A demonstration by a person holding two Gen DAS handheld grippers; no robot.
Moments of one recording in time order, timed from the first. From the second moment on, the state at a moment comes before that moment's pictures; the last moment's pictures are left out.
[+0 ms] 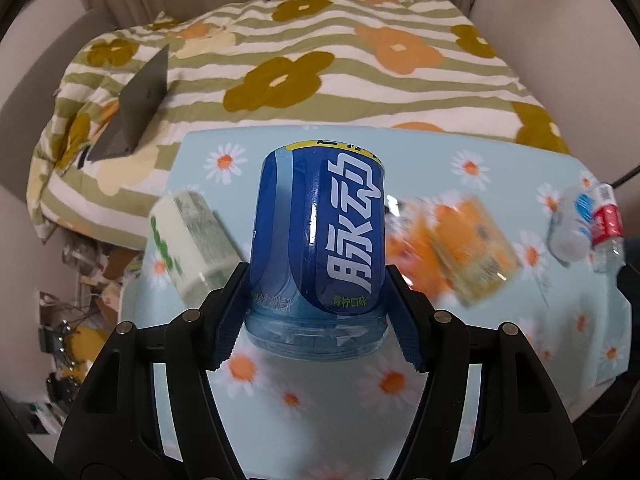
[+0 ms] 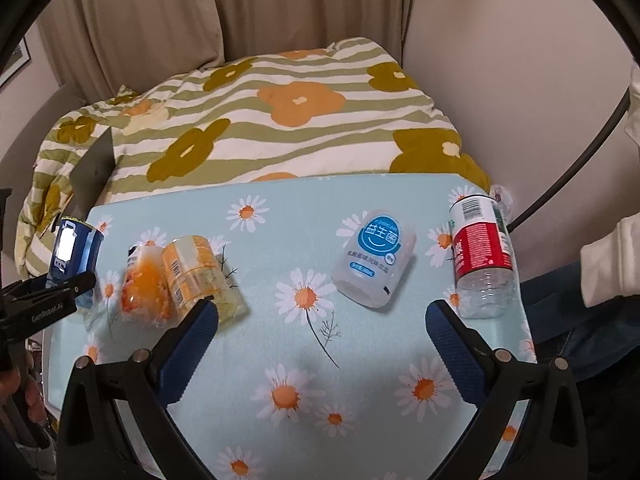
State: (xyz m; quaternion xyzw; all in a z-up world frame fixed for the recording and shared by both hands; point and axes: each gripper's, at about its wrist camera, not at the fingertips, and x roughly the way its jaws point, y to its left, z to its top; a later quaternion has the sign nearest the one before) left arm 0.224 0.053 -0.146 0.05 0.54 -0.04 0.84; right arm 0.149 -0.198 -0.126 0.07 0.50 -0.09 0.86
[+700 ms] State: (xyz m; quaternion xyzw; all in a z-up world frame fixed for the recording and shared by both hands) left arm 0.112 -0.081 -0.210 0.03 0.58 -0.09 0.81; right arm 0.053 -0.258 -0.151 0.04 0.51 -0.06 0.86
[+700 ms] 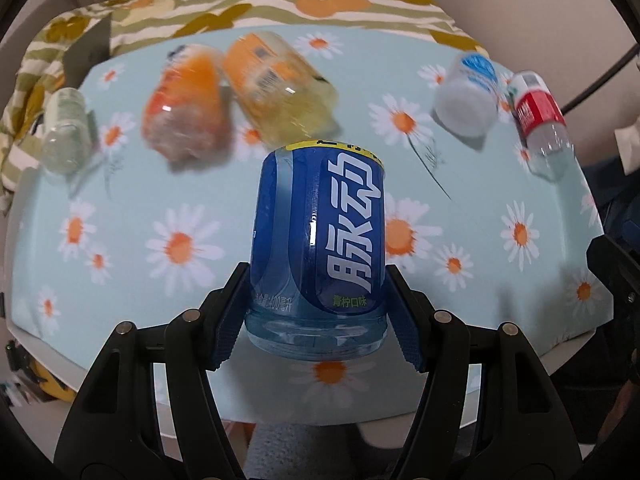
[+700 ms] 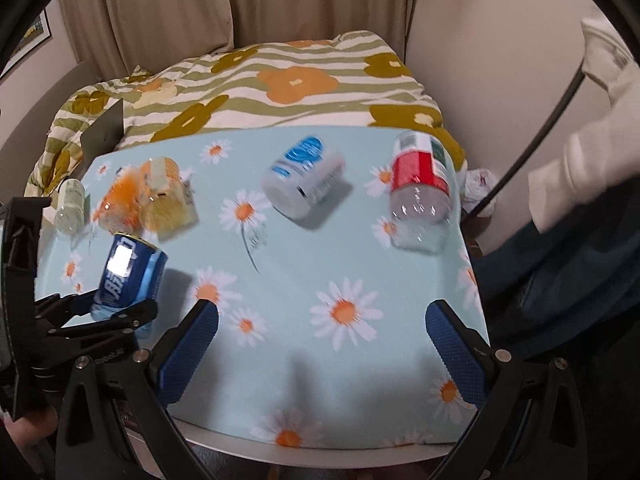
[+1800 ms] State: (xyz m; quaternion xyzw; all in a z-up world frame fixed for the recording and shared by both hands) left arm 0.053 -0.032 -0.120 0.04 0.52 -0.01 0.86; right arm 0.041 -0.263 -0.113 0.07 0.50 0.01 0.86
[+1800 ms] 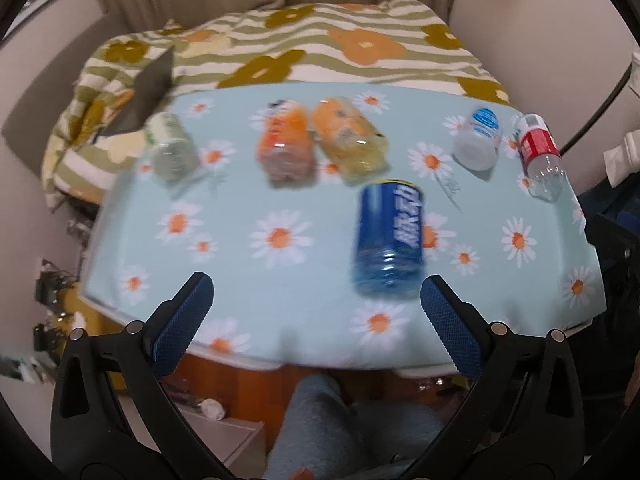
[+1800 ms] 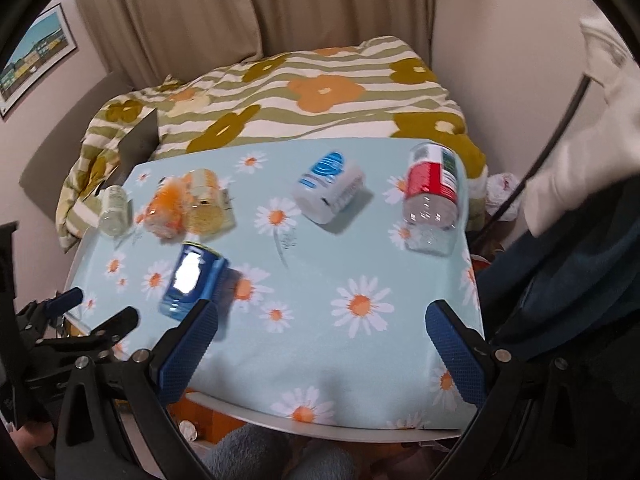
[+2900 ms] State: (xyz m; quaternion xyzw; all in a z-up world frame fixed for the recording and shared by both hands) left arm 0.115 0.066 -0.196 0.03 0.59 -0.11 0.80; right arm 0.191 -0.155 -0.229 0.20 0.74 0.08 0.64
